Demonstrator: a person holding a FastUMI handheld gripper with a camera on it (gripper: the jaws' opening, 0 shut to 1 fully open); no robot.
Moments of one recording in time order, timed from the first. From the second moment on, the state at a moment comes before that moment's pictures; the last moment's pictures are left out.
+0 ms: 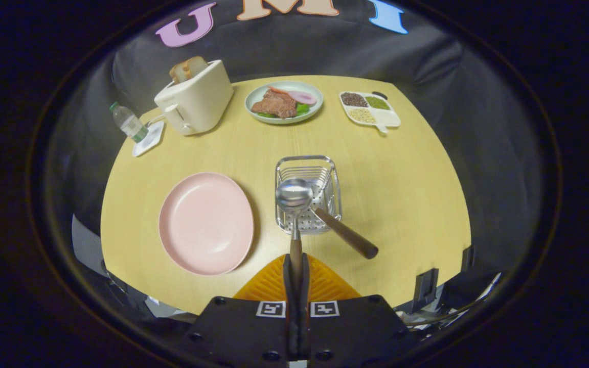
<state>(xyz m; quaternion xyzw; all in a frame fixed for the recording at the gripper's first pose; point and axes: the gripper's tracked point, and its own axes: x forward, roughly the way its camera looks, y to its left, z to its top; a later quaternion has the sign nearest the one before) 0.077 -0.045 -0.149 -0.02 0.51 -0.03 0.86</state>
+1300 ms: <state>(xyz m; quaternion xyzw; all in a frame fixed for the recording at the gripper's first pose) 0.091 -0.017 -0.099 0.08 0.44 -0.02 0.89</state>
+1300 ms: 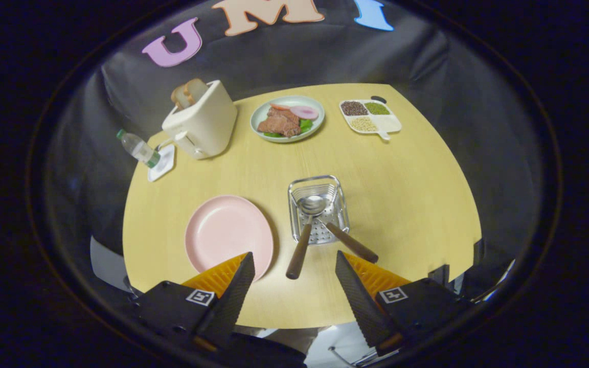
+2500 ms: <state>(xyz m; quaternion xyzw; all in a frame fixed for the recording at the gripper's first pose) 0.075 0.023 0.110 0.03 -0.04 0.03 1.00</state>
